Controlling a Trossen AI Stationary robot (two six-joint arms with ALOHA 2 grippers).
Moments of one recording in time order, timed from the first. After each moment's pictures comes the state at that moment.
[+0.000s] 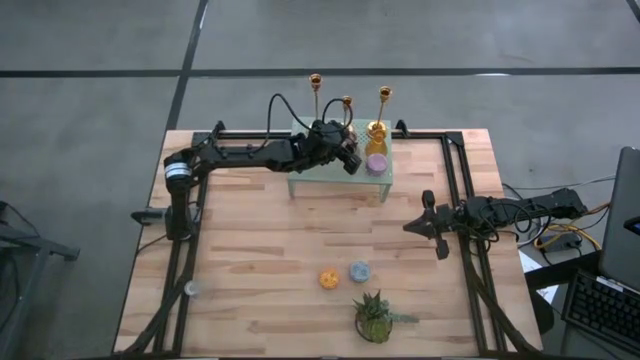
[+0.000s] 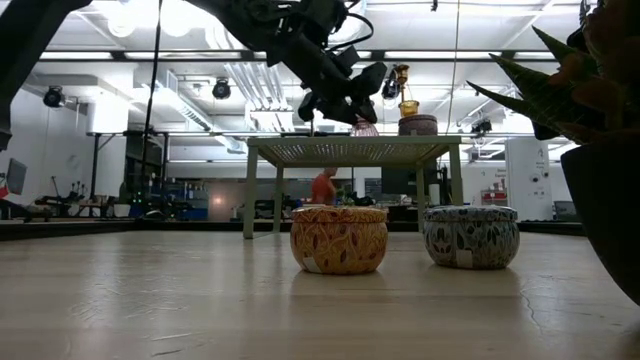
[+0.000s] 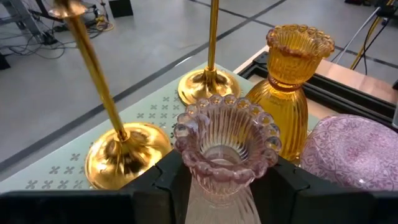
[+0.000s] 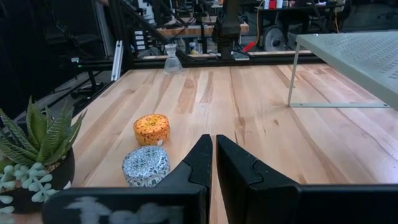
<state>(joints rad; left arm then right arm) 0.29 1.89 1.53 -0.07 -0.36 -0.21 0.18 0.12 0.04 -0.07 0.05 0.11</state>
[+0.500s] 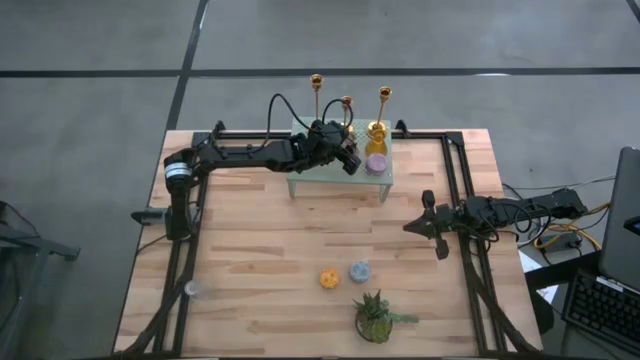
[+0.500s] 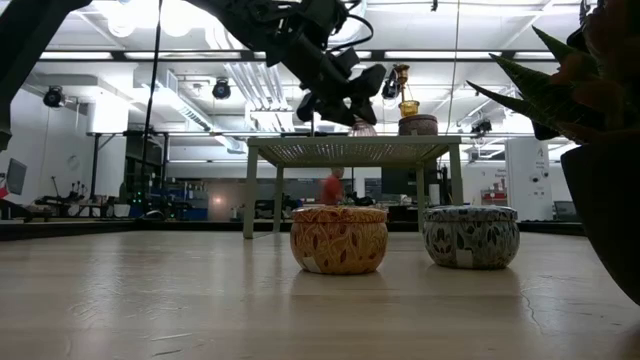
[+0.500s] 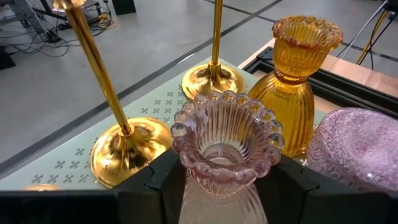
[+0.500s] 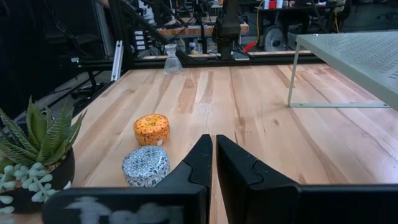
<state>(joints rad) 0.29 1.89 1.53 -0.08 -0.38 -0.21 0.18 0.11 0.04 -0.07 0.05 0.11</state>
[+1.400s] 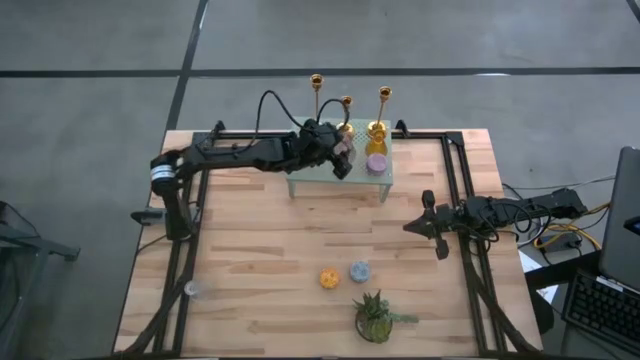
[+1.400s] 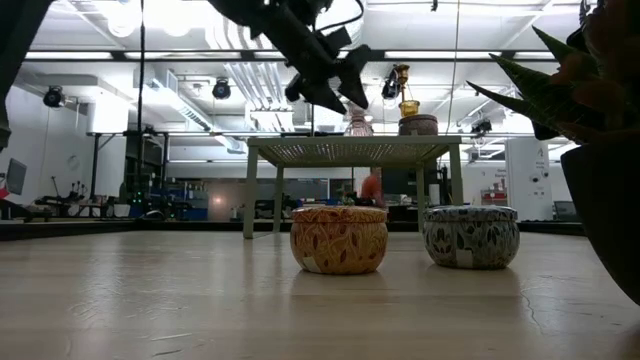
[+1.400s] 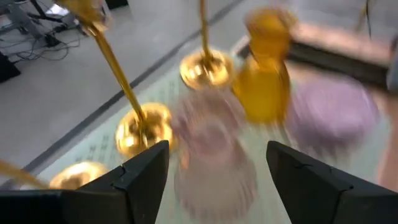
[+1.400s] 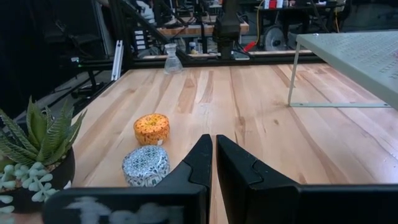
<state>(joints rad) 0.26 1.78 1.53 -0.25 -0.38 -0.14 0.18 0.12 0.04 -0.07 0.05 0.11</state>
